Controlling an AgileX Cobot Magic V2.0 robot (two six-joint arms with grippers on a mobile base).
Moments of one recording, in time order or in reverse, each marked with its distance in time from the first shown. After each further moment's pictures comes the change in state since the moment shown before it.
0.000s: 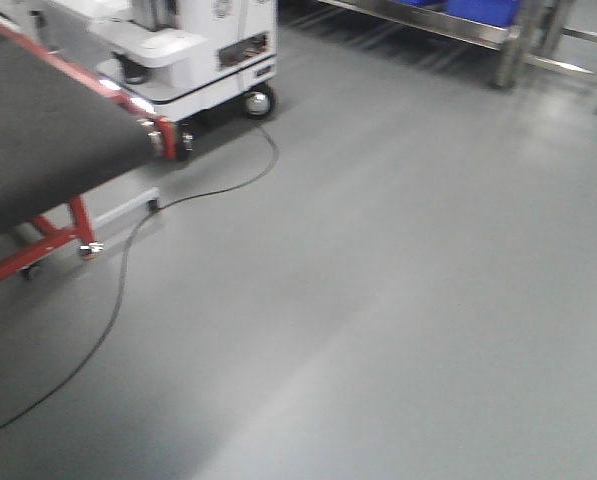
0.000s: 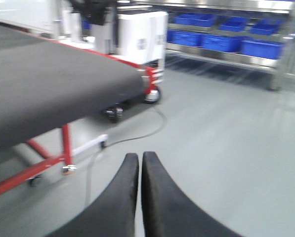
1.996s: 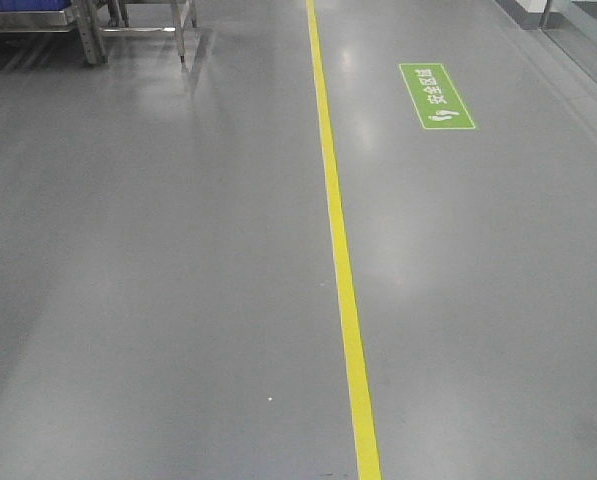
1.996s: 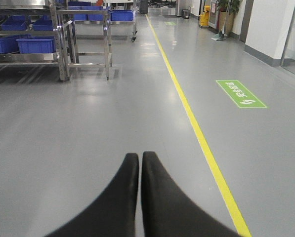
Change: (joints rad) left arm 0.000 0.000 0.000 0.000 0.000 0.000; right arm 0.000 0.000 0.000 0.000 0.000 0.000
